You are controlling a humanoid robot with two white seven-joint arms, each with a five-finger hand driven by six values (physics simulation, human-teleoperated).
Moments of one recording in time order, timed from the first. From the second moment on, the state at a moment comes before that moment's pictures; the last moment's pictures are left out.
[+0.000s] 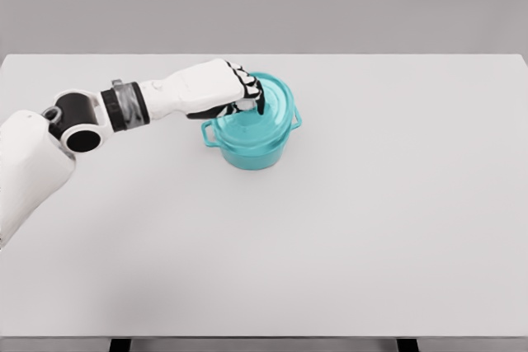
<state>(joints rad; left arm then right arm) -0.75 0.48 -0.70 -1.35 -0.57 -0.61 -0.28 0.06 0.00 -0.30 0.08 0.25 -0.01 0.09</state>
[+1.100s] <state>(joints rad) -0.76 0.39 -0.71 -1.18 -0.61 -0.61 -0.28 0.06 0.00 -0.30 0.08 0.25 -0.01 0.09</state>
